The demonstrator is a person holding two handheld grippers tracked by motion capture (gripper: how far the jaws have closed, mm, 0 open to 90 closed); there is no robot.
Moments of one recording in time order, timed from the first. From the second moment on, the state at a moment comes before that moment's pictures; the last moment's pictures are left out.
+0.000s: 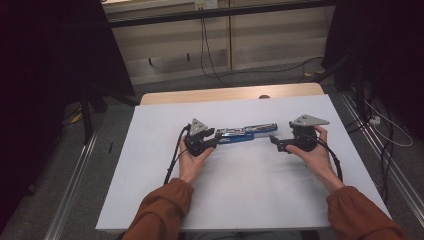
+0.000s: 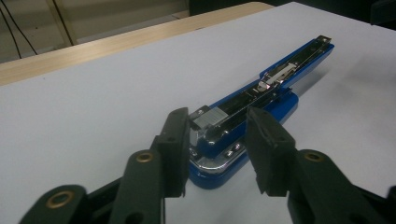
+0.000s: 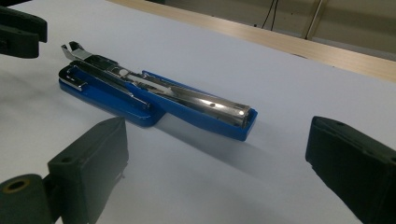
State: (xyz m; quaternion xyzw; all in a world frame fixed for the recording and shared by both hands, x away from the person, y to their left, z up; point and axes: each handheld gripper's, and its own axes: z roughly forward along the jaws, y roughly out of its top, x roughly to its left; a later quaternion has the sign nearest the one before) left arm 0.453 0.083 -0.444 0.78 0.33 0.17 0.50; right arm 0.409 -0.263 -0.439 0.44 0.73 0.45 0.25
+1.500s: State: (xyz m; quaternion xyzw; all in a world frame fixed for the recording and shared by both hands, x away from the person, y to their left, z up) left arm 0.463 0.077 -0.454 0.81 0.31 0.16 0.47; right arm 0.412 -0.267 -0.445 0.44 0.77 0.41 0.21
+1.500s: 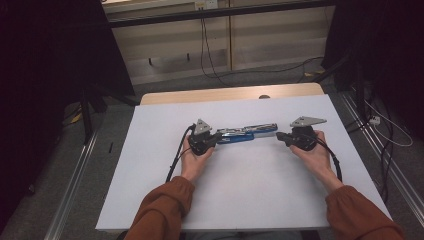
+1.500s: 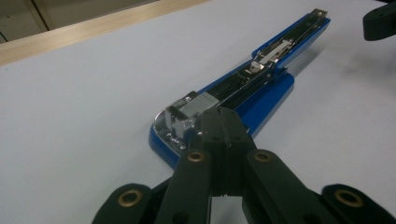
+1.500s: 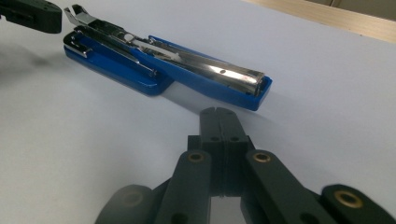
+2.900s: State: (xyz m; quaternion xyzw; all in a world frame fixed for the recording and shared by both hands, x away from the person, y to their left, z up) left arm 0.466 0.071 -0.459 0.83 0.30 0.17 0.44; right arm 0.441 -0.266 -0.463 0.47 0.78 0.35 0.23
